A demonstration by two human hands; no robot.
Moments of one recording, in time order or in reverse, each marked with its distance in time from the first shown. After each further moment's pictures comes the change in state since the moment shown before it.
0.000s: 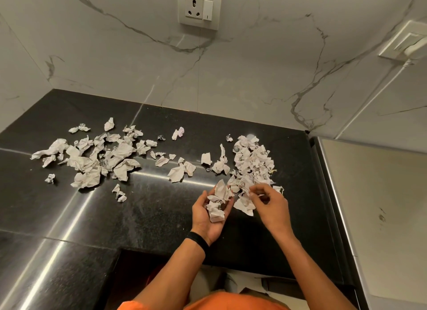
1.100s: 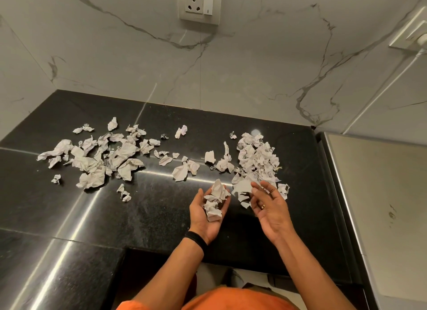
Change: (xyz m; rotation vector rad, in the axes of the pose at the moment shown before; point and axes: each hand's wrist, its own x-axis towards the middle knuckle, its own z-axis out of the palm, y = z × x) left_hand 0.002 0.014 -0.010 0.029 0.088 0.044; right_hand -0.007 -0.015 0.013 1.218 0.007 0.510
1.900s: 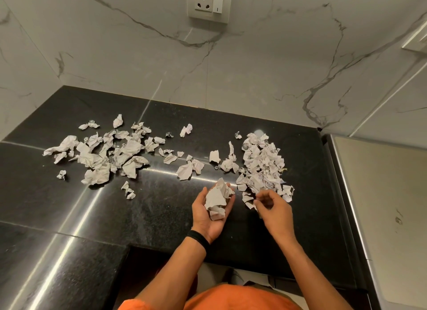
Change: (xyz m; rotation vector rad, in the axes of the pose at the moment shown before) left_hand -0.004 0.006 0.001 -0.047 -0.029 -0.026; right_hand 0.020 0.013 -0.027 -1.270 0.059 -0.420
